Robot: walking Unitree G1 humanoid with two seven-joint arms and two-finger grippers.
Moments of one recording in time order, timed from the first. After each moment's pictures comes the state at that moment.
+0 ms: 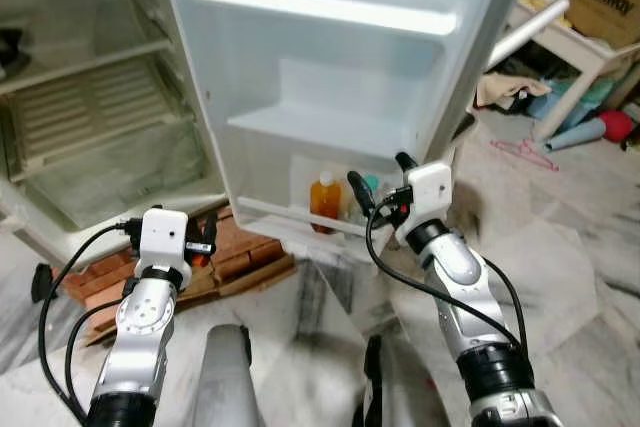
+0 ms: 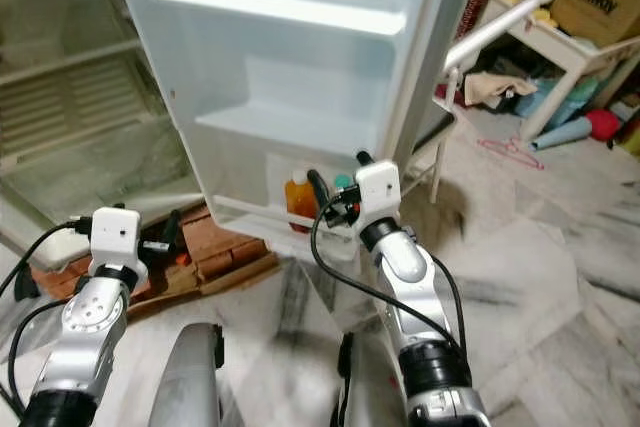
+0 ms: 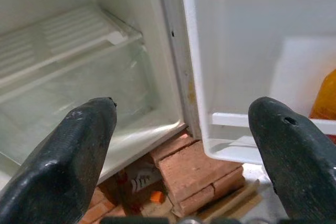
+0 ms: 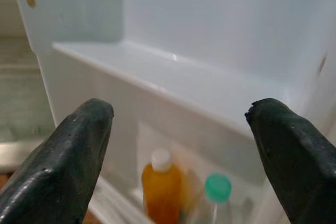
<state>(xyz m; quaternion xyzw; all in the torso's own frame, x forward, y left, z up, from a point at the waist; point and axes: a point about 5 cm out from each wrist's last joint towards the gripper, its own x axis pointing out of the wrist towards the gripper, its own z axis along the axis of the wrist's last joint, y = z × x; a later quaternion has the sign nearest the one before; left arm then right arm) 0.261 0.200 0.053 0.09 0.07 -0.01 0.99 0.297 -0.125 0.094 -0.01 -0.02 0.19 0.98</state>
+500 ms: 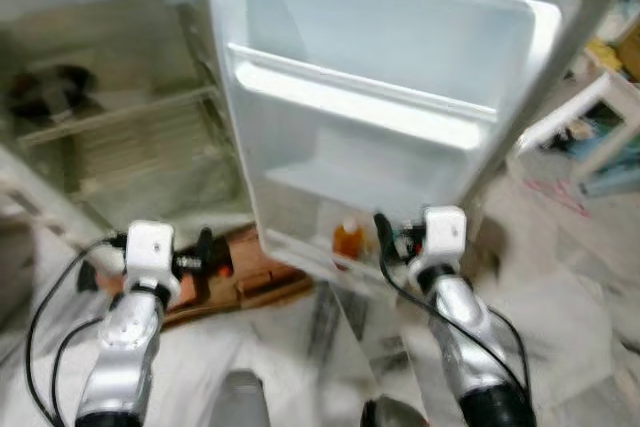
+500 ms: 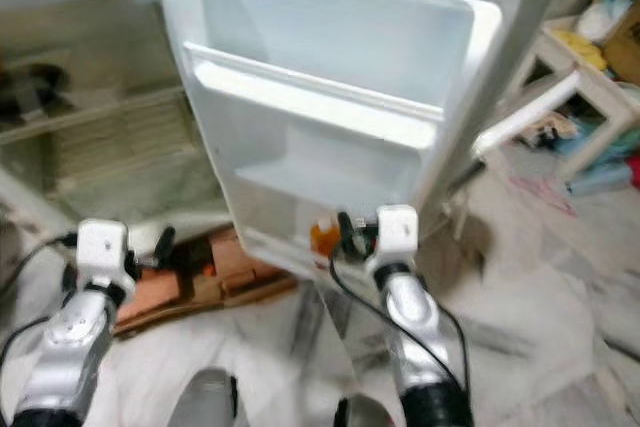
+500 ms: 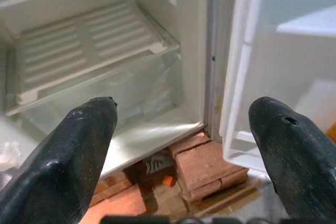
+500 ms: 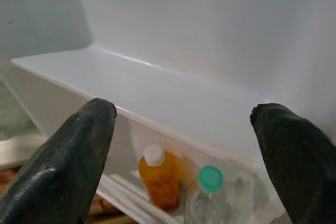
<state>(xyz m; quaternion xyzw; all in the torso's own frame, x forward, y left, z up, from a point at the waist) 0.248 0.213 0.047 0.07 0.11 -0.02 0.99 0.269 -0.149 0.045 0.03 0.07 0.07 0.99</state>
